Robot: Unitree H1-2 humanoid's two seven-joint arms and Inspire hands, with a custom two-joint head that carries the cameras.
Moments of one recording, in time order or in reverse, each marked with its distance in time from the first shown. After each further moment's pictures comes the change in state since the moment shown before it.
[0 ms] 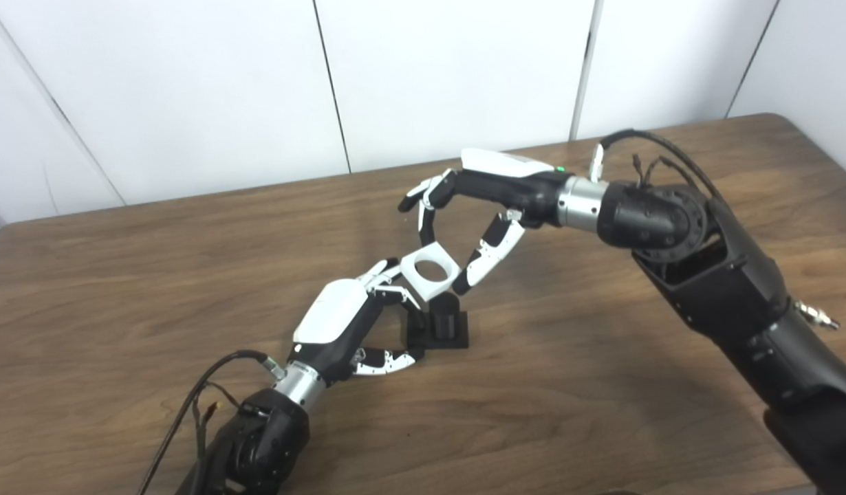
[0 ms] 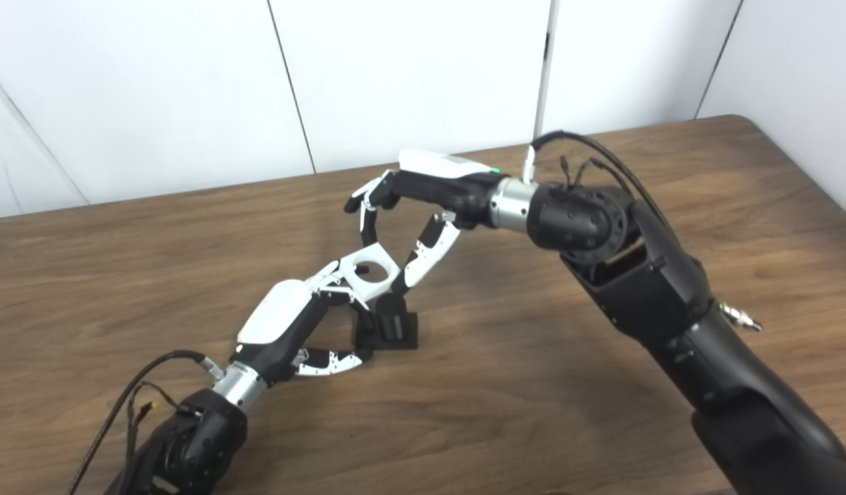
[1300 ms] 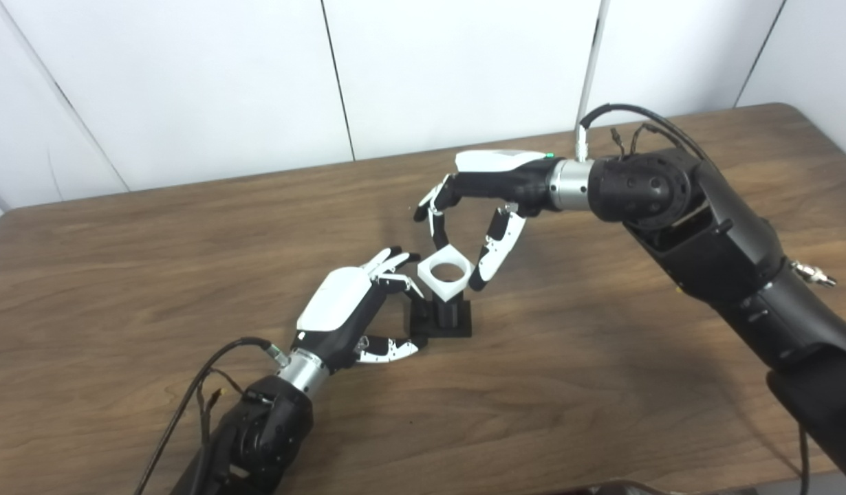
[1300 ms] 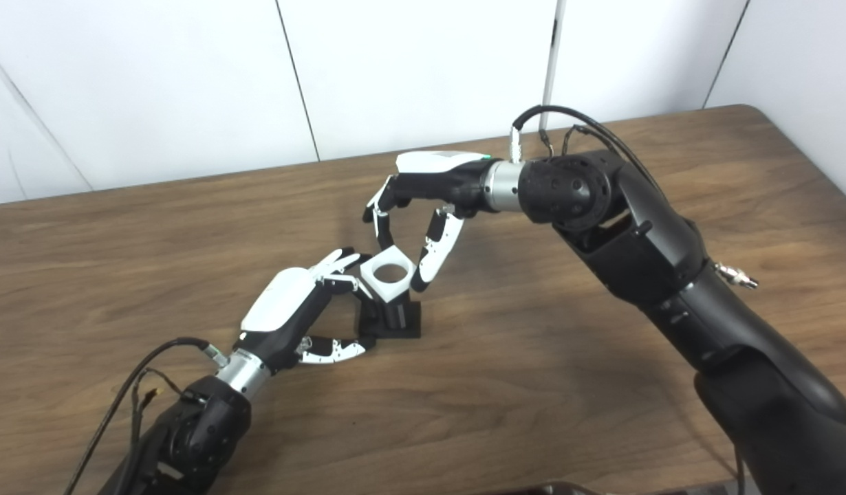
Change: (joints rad) left arm 0.003 0.000 -0.001 -0.010 0.004 0.012 -0.002; right arm -0.058 -0.021 0.070 0.094 -0.081 -0.003 0.111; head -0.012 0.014
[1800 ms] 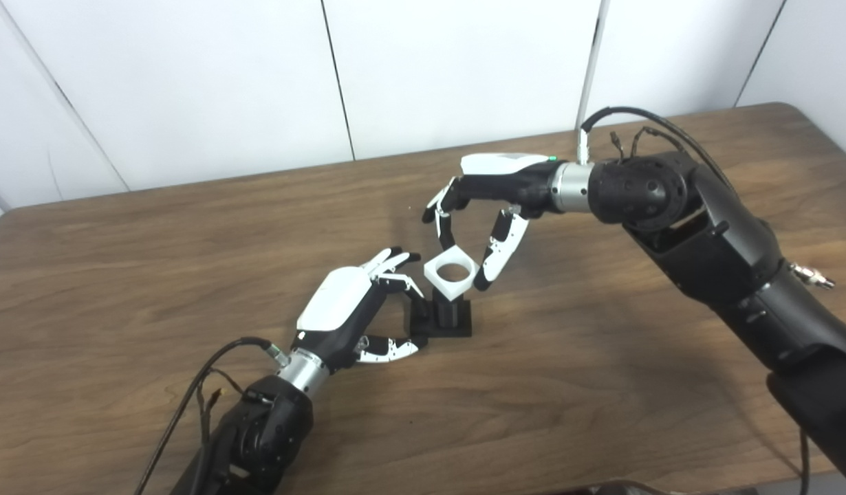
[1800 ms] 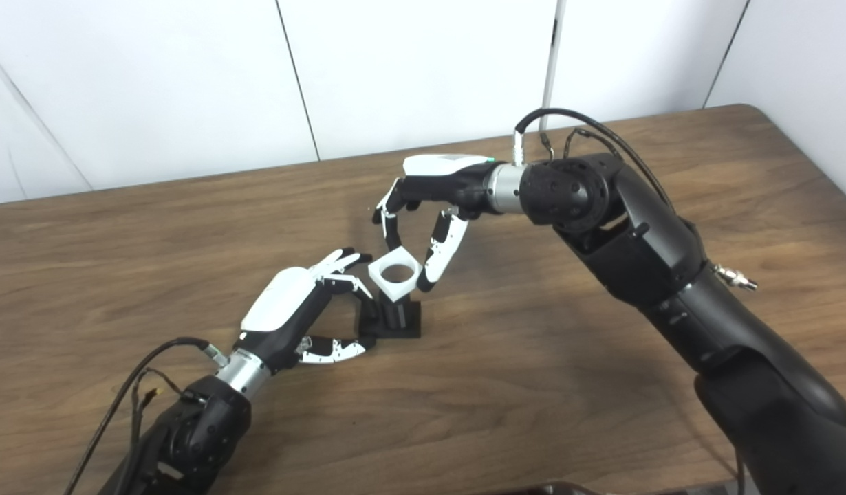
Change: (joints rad) left arm 0.000 0.000 0.000 -0.001 0.001 0.001 0.000; right arm 0.007 0.005 0.000 0.022 -0.016 -0.005 -0.003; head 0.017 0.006
